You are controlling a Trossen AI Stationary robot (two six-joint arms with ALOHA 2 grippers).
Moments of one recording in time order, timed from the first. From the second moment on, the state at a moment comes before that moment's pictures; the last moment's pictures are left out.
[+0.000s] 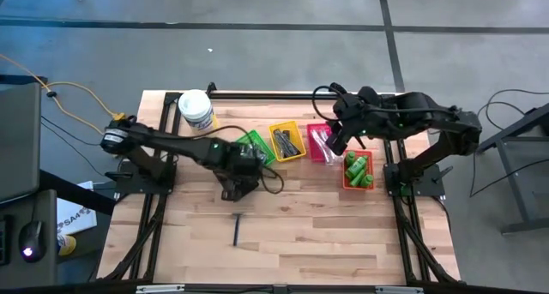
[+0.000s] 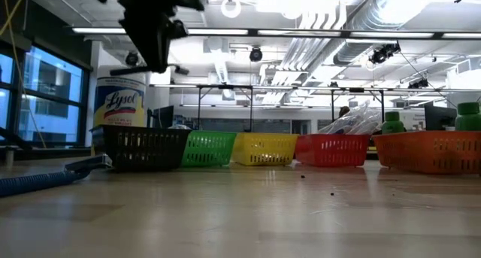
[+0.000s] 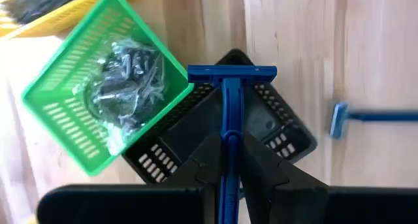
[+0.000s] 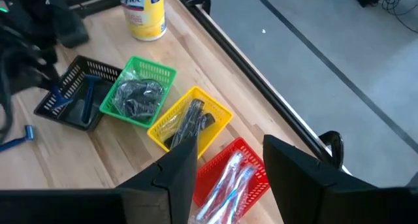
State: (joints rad) left arm -0.17 1.58 1.39 -1.12 -0.17 -0.08; right arm 0.10 1.47 1.94 -1.41 0.58 0.50
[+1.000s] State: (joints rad) left arm -0.01 1.68 1.22 -0.97 -0.06 0.16; right arm 0.10 1.48 1.94 -1.40 0.60 0.58
